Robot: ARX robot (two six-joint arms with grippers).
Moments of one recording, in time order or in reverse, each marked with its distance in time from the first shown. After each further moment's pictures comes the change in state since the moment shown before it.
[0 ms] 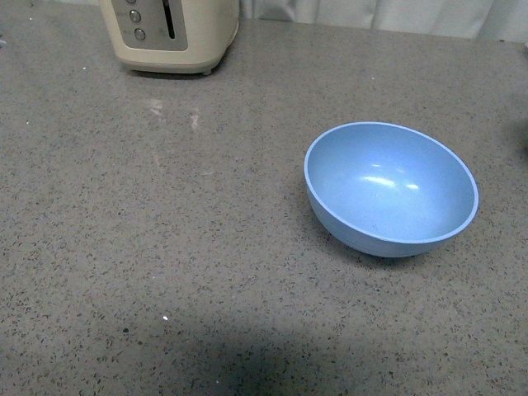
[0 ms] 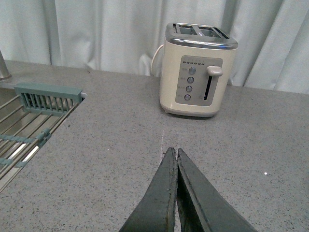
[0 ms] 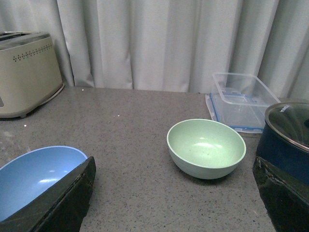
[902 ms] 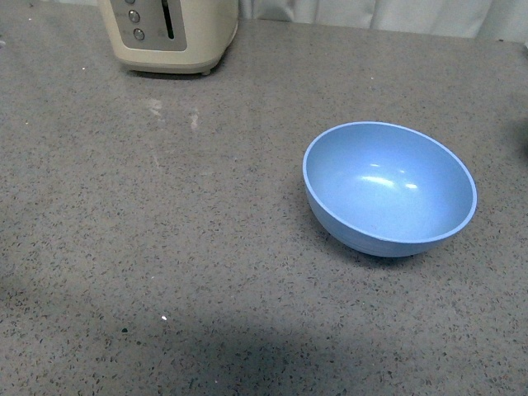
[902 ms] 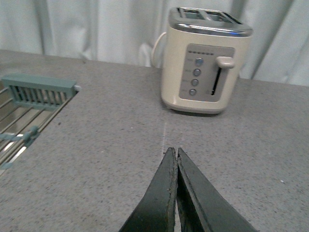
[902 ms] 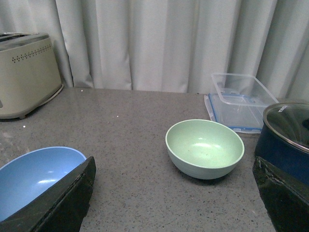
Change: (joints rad) left arm -0.008 0.604 0.041 0.529 -0.004 -0.003; right arm 0.000 0.000 0.000 0.000 0.002 0.000
